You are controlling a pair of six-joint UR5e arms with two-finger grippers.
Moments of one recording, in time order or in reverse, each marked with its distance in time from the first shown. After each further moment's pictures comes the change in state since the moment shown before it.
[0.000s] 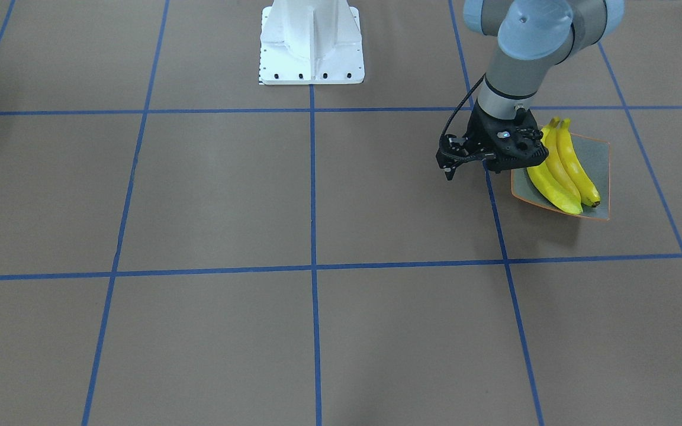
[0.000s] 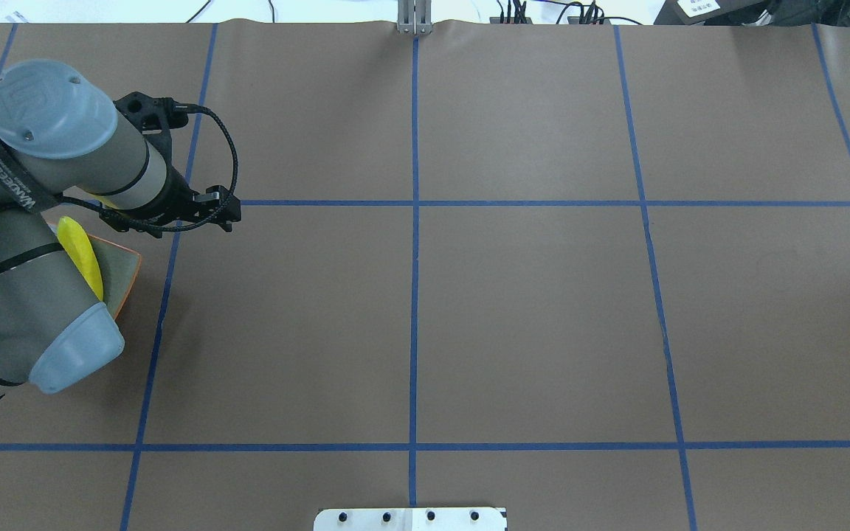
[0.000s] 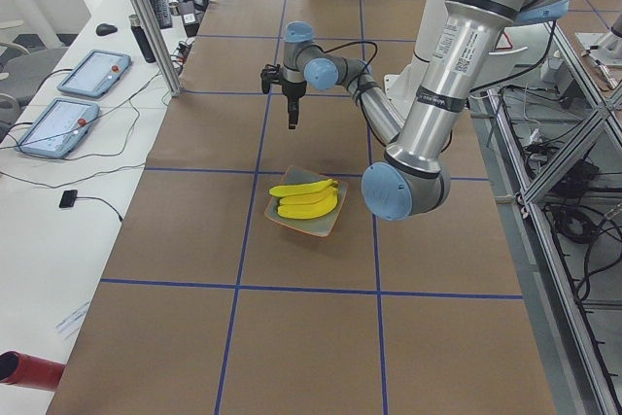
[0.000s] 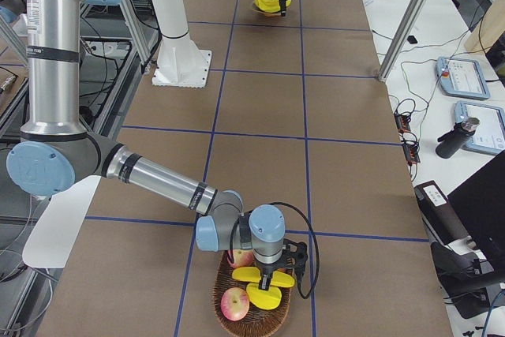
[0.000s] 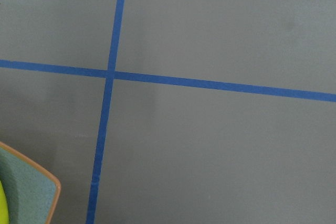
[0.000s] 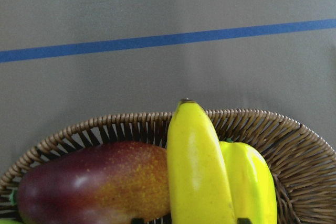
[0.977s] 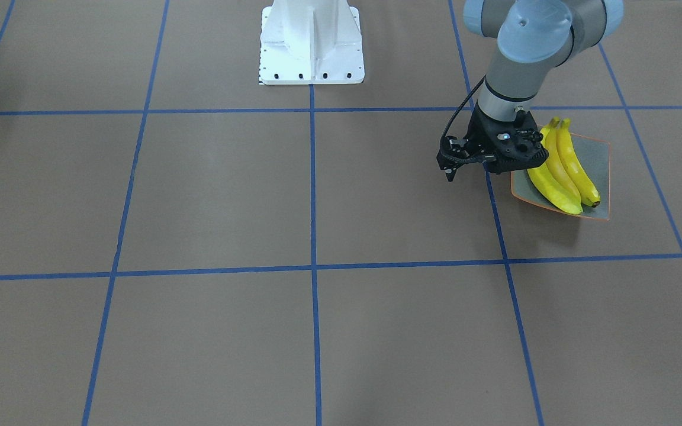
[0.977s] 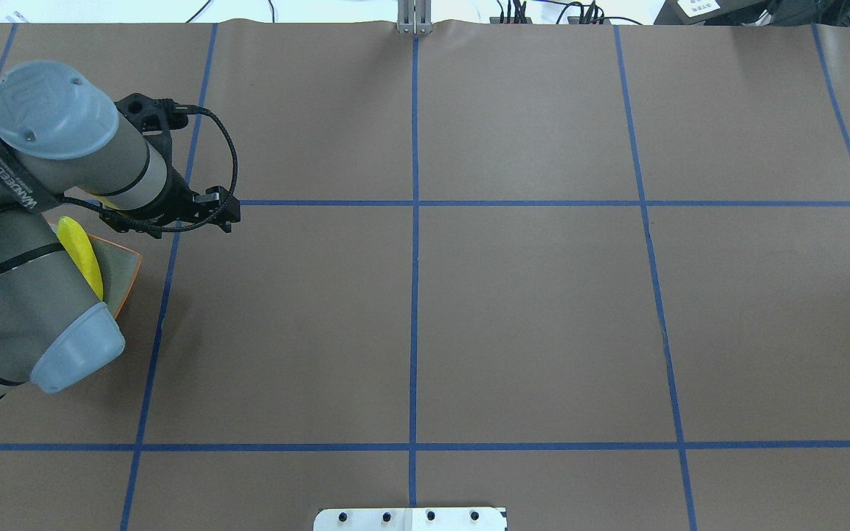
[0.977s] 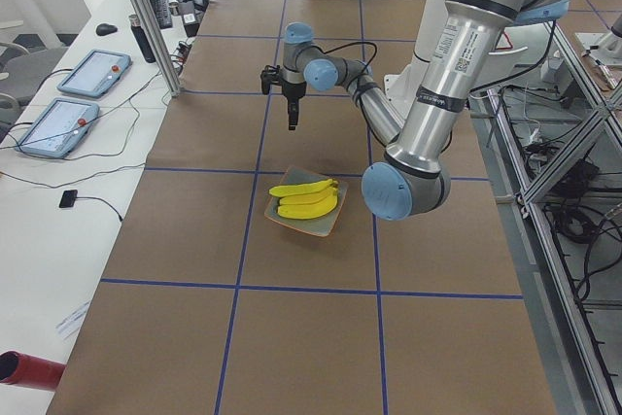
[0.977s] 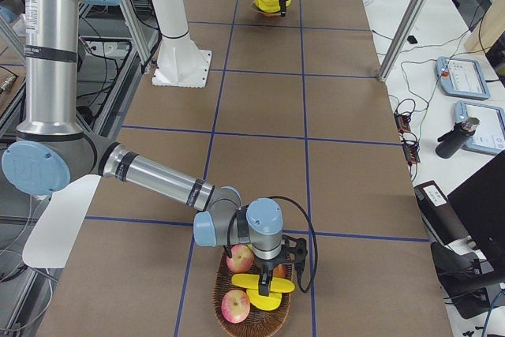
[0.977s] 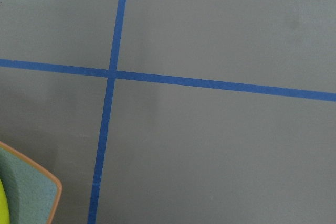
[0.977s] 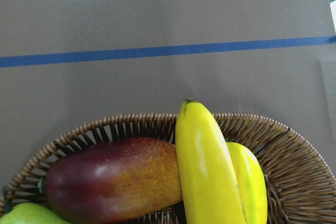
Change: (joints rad) left arm 0.000 0.001 0.004 -0.001 0.000 0.000; right arm -0.006 -0.014 0.032 -0.001 -0.048 0.008
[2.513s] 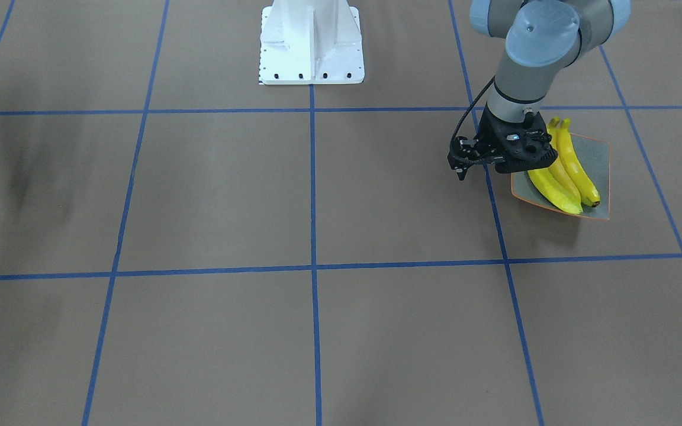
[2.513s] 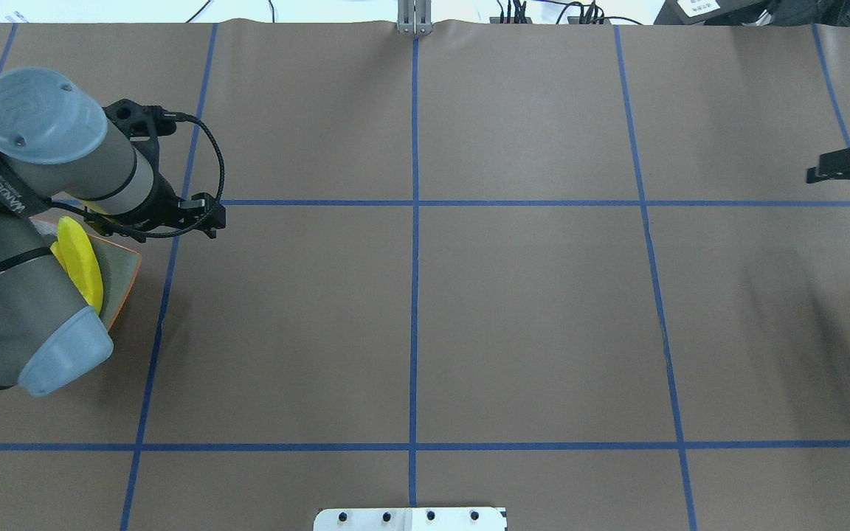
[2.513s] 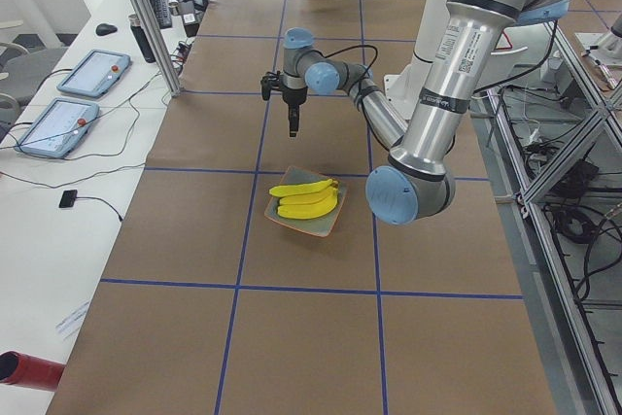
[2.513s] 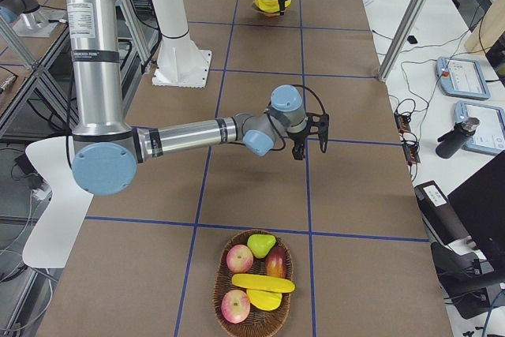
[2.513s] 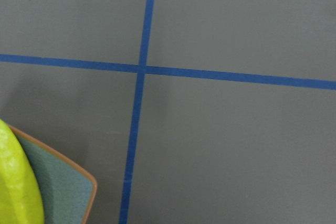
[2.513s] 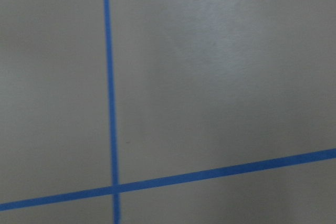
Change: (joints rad) left arm -0.005 0.031 -0.009 0.012 0.002 0.033; right arm -0.306 0.018 0.380 0.193 0.051 0.636
